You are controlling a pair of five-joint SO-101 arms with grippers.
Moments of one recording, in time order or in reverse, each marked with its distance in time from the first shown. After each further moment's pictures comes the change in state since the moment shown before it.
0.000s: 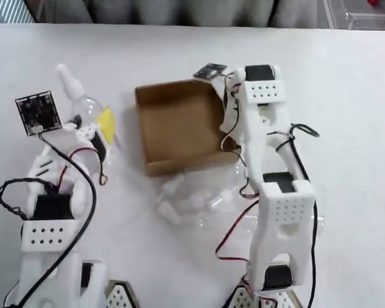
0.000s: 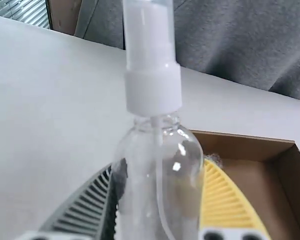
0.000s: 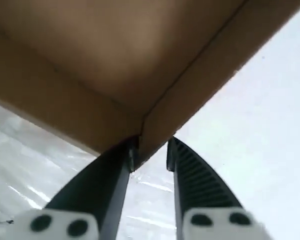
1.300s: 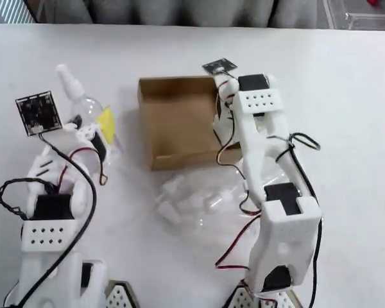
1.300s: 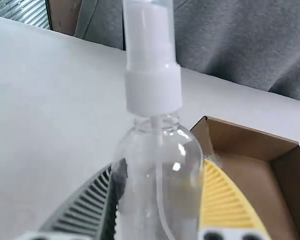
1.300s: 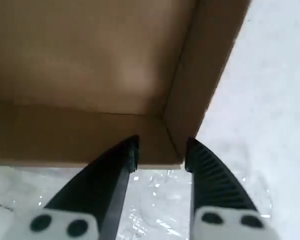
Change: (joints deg) left arm 0.0 0.0 0.0 0.0 0.0; right arm -1.9 -9.1 15.7 -9.4 -21.3
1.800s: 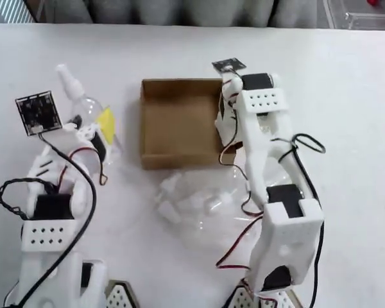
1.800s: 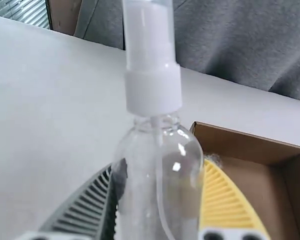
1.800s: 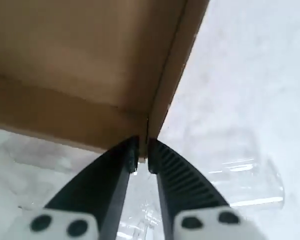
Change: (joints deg) left arm 0.0 0.0 0.0 0.0 0.0; right arm -0.3 -3.4 0.0 3.0 -6.3
